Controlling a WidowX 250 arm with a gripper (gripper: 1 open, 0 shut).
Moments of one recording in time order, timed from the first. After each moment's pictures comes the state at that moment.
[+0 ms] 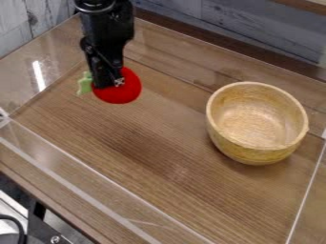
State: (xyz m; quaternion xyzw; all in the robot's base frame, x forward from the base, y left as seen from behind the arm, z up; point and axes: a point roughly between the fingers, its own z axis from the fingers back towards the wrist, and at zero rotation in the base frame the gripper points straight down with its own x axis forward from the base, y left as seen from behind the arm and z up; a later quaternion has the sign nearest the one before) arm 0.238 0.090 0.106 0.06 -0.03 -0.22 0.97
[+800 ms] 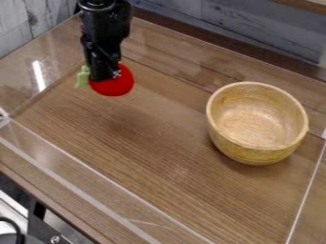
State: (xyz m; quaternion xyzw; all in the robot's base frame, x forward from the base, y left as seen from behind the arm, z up) arm 0.260 0.126 0.087 0.07 0.00 -0.19 0.98
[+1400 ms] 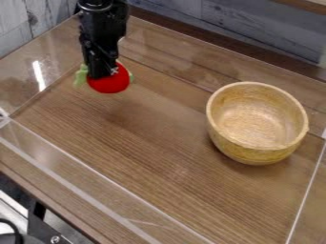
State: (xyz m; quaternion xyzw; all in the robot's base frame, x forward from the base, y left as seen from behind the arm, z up) arm 0.270 0.143 0.077 0.07 0.01 -0.18 0.98
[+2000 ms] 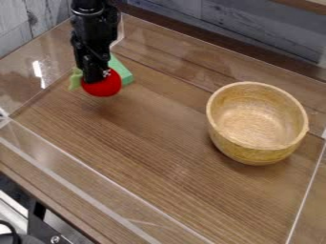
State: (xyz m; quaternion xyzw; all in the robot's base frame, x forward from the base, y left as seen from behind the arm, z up) arm 0.268 0.158 0.065 0.05 0.02 -0.17 0.98
